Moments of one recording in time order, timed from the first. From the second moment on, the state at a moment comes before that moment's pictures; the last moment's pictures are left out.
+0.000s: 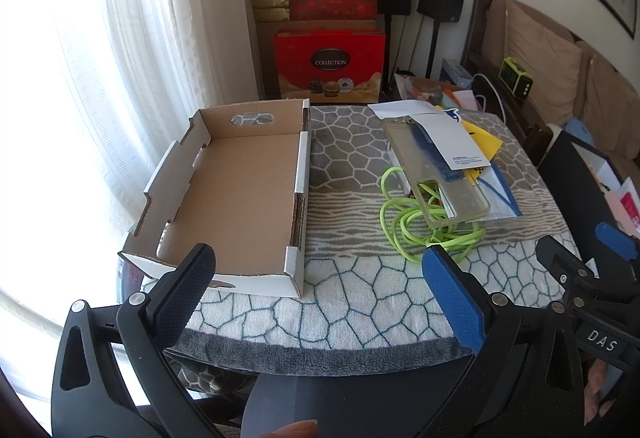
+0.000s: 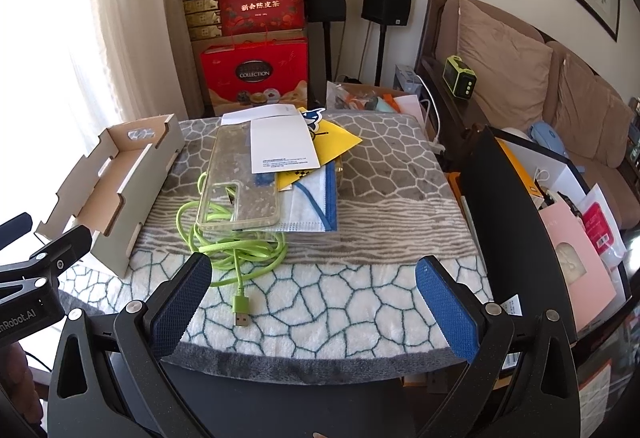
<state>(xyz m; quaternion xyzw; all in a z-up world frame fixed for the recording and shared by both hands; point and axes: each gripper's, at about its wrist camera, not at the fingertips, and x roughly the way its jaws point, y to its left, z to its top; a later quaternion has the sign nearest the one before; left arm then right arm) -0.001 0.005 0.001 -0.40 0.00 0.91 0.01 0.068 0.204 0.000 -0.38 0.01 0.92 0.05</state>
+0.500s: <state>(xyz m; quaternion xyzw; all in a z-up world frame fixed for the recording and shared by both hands) -0.001 0.006 0.000 -0.40 0.01 0.91 0.01 0.067 0.204 0.000 -0.38 0.01 0.92 0.05</state>
